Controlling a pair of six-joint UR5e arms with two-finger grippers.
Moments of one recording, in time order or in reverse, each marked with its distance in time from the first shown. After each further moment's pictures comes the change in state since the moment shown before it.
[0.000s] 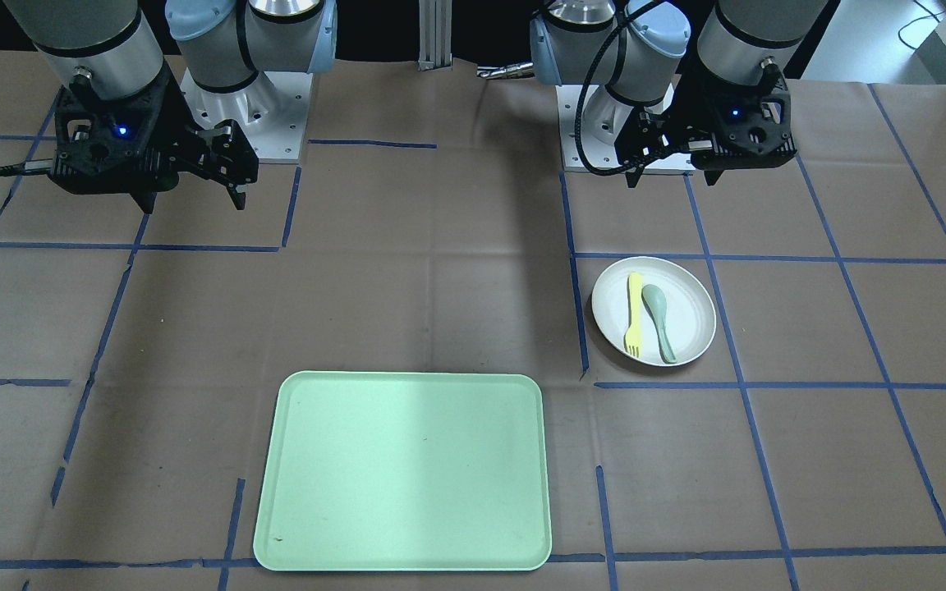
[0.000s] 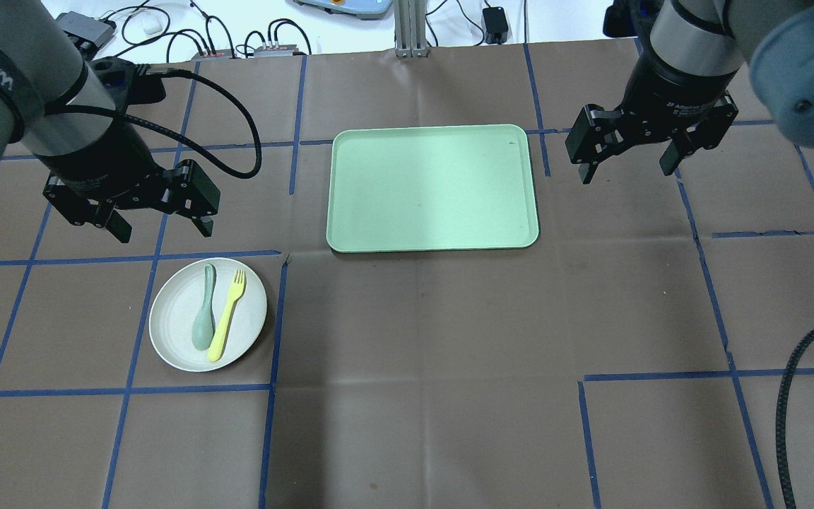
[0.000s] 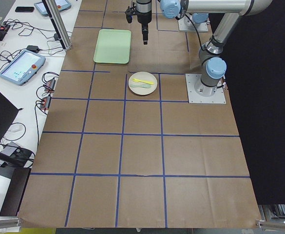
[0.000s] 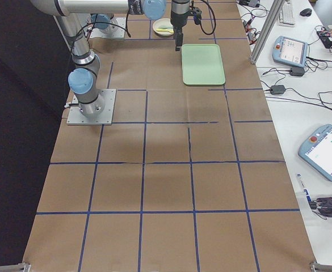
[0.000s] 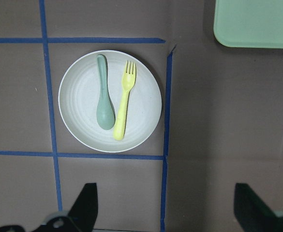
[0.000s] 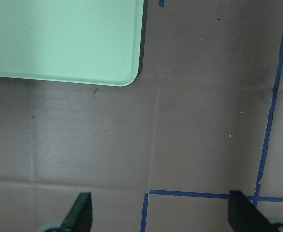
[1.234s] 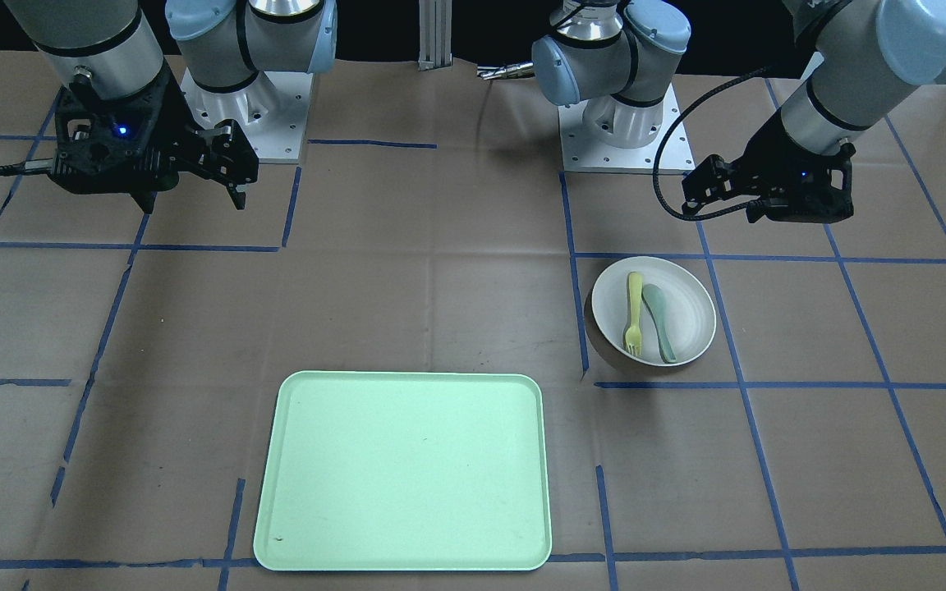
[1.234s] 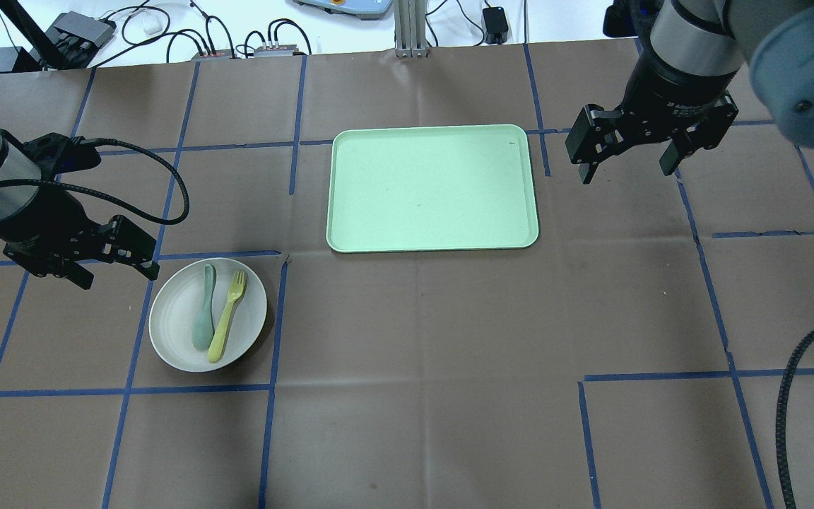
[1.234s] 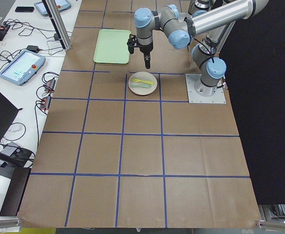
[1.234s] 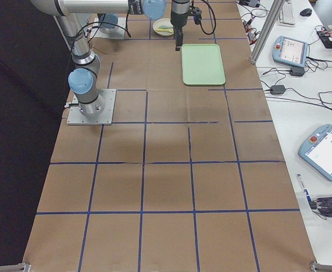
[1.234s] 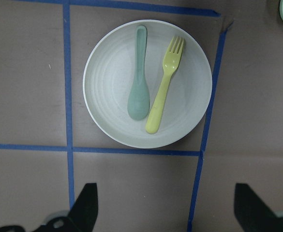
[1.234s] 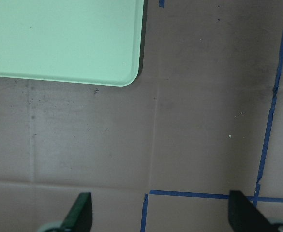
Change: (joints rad) left arm 0.308 0.014 -0.232 0.145 -0.092 0.349; right arm 0.000 0.000 0.000 -0.001 0.000 -0.001
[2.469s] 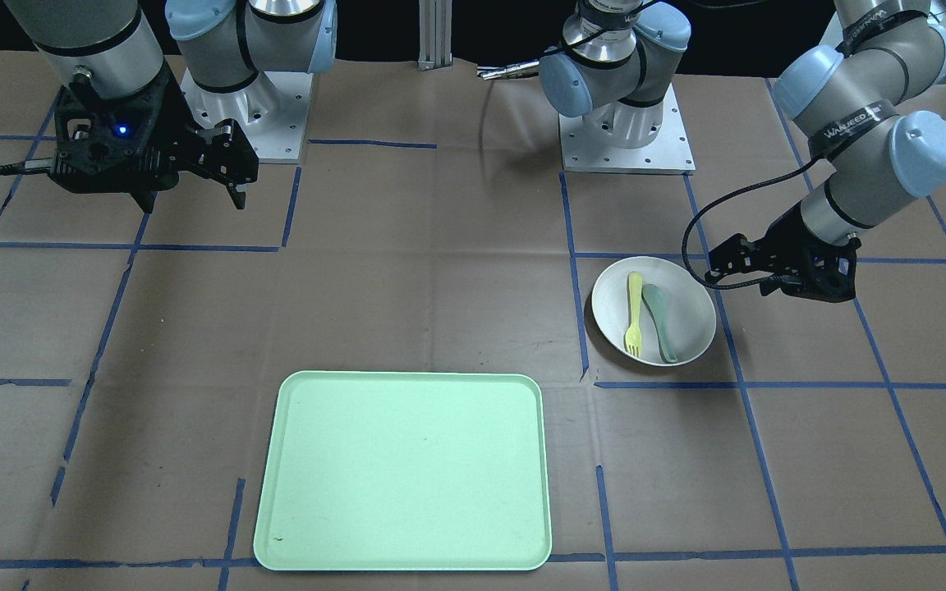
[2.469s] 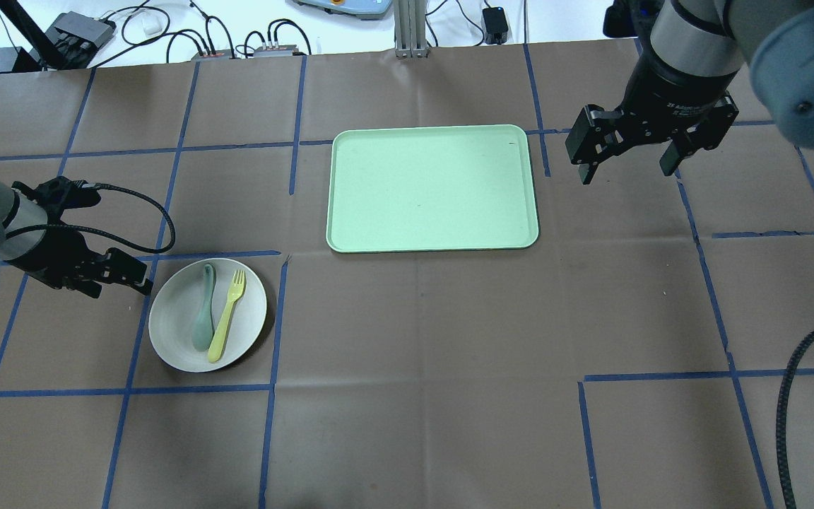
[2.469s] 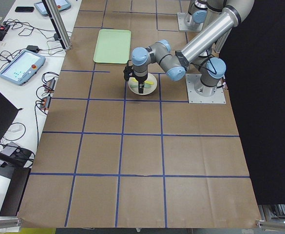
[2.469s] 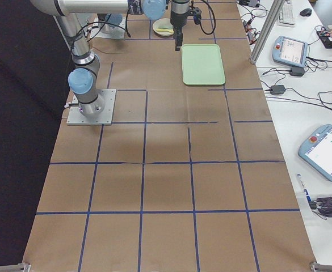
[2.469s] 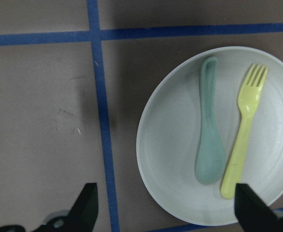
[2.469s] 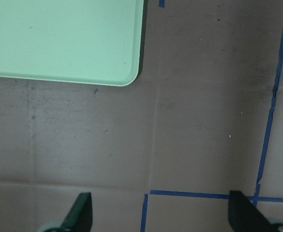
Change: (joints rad) left arm 0.169 -0.208 -0.166 0.382 -0.057 0.273; right arm 0.000 0.000 0.000 0.000 0.000 0.000
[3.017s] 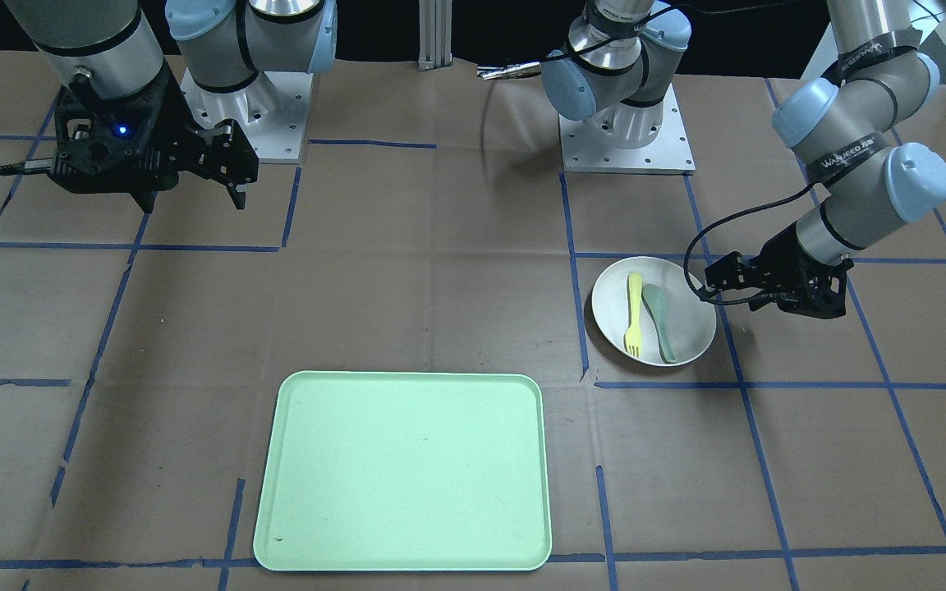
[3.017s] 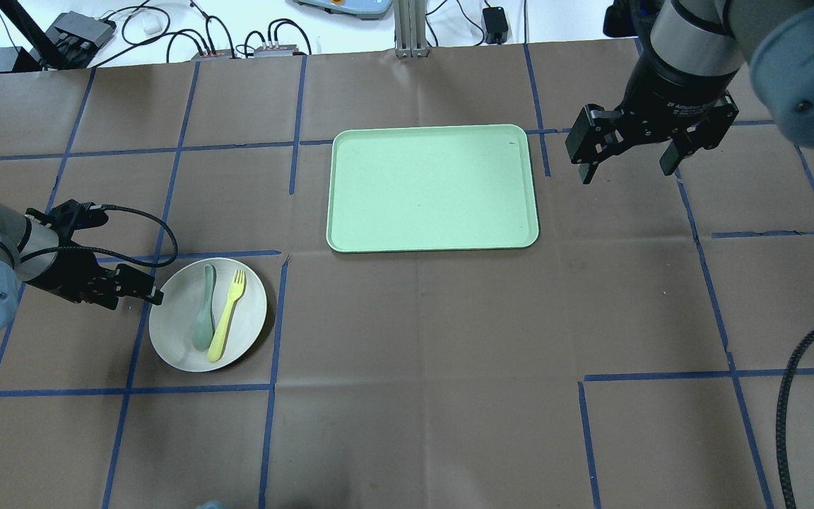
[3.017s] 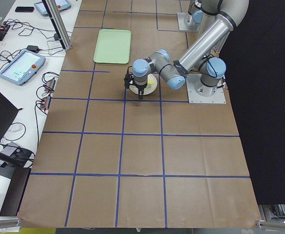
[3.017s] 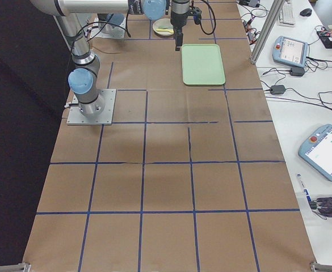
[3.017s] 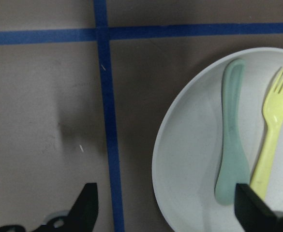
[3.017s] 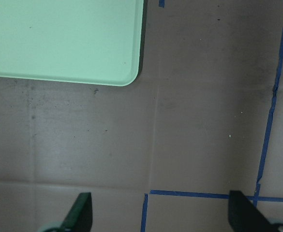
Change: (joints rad) left arm 0.043 -0.072 -0.035 0.065 -0.066 0.020; right arm 0.000 0.000 0.000 0.000 0.000 0.001
